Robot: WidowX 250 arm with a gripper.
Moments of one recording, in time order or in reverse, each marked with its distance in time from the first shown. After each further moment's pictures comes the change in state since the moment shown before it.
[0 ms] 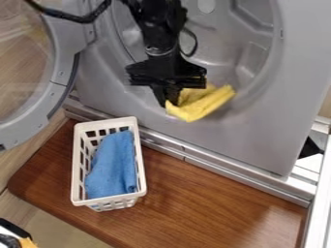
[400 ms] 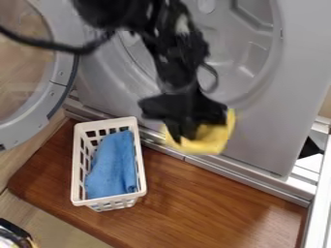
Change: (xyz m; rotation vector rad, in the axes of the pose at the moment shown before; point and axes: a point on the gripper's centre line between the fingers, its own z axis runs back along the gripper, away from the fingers) arm -0.062 -0.035 0.004 -0.043 0.042 -0.056
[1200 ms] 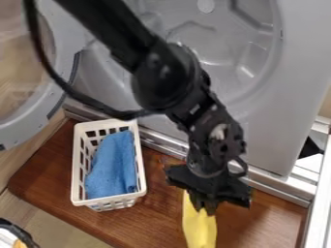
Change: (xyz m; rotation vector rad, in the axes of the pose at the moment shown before) arm -0.061 -0.033 -0.053 0.011 0.075 -0.117
